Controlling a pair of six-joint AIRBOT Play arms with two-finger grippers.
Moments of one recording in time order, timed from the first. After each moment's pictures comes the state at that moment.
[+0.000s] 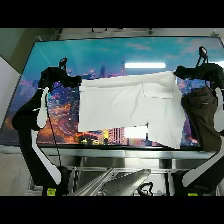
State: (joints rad) left arm 0.05 -2.08 1.86 -1.99 1.00 1.74; right arm -0.26 -1.99 1.74 2.36 -0.85 -2.06
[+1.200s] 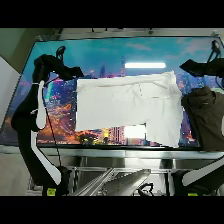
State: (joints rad) left arm 0.04 -2.03 2.06 -1.96 1.22 1.71; right arm -0.32 -1.86 1.74 2.33 -0.91 -1.96
